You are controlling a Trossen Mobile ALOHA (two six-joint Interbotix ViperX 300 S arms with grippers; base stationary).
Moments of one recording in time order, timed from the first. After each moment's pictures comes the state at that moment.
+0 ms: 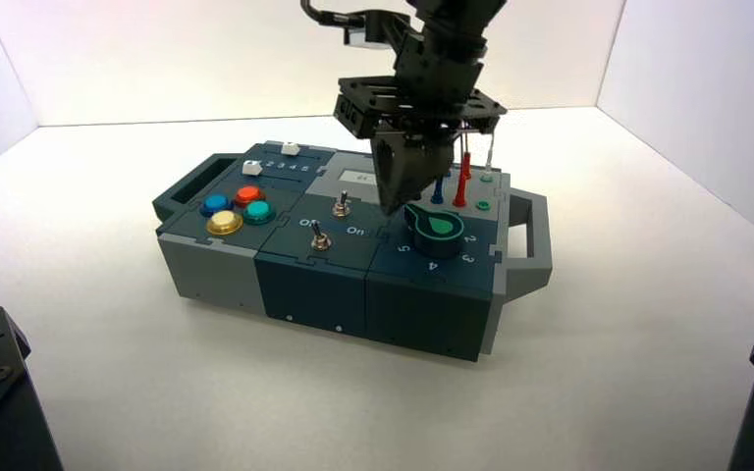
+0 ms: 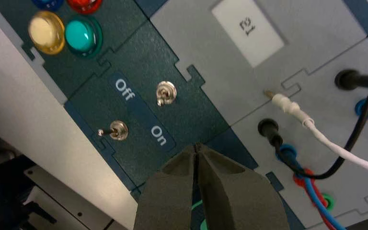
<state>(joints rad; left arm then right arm) -0.22 -1.37 1.21 0.04 0.35 0.01 0.79 0.10 0.66 0.30 0.60 -0.02</state>
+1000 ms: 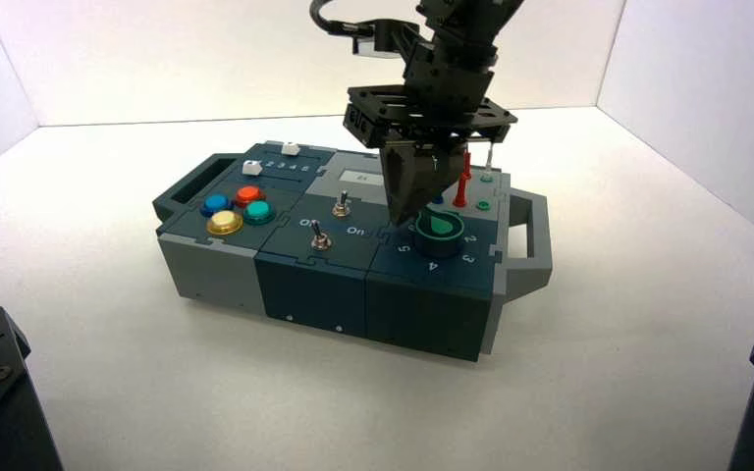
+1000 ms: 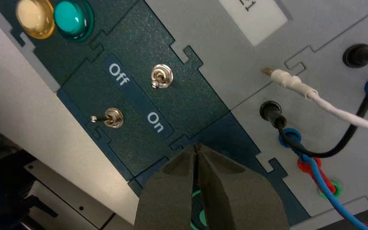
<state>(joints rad) -0.22 -1.37 1.21 0.04 0.35 0.01 0.79 0.09 0.69 0.30 0.60 -0.02</state>
